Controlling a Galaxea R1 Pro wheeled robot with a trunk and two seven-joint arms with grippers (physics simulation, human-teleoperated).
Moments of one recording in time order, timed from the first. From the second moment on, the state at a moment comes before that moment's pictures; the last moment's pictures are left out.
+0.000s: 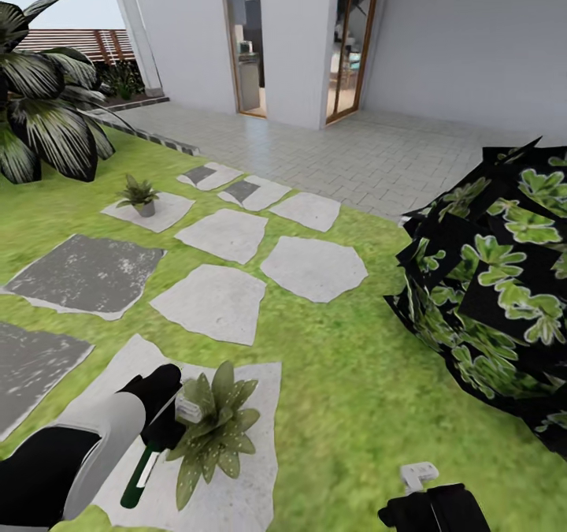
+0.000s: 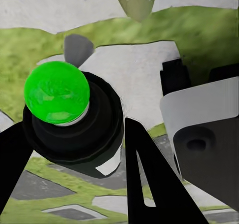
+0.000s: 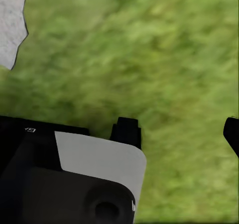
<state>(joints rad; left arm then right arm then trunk) -0.97 0.05 -0.18 -0.09 -0.43 1.01 -0.37 -0.18 0.03 -0.25 -1.09 0.50 0.76 0.50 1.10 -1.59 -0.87</state>
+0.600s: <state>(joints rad) -0.96 0.05 -0.18 -0.10 -0.43 1.01 -0.37 -0.18 0.03 -0.25 -1.09 0.50 0.76 0.50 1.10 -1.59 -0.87</state>
